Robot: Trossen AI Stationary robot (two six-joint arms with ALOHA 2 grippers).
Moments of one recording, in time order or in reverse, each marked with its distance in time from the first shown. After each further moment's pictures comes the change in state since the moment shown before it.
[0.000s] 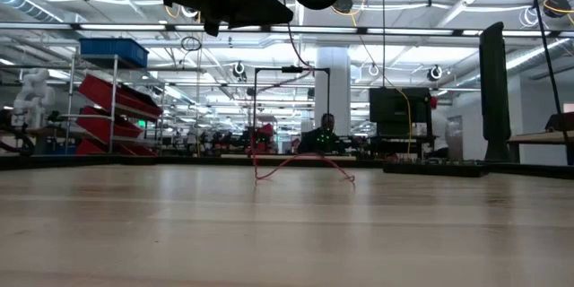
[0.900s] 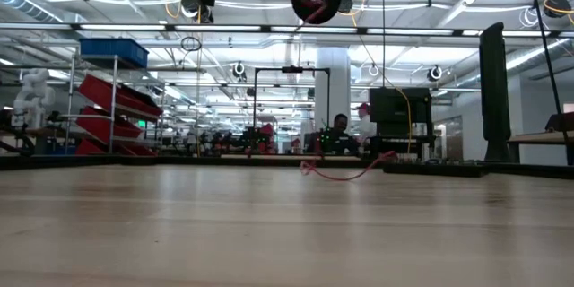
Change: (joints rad) left arm -0.042 -0.148 0.000 -0.014 0.117 -0.061; right arm -0.016 0.023 0.000 -0.001 0.104 0.008
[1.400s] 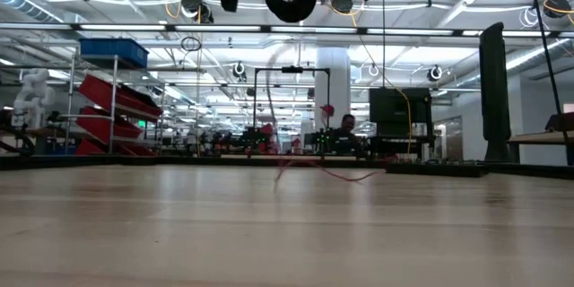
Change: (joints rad) left arm 0.002 0.127 0.056 0.041 0.123 -0.028; right arm 0.005 0.100 0.000 0.208 0.111 0.016
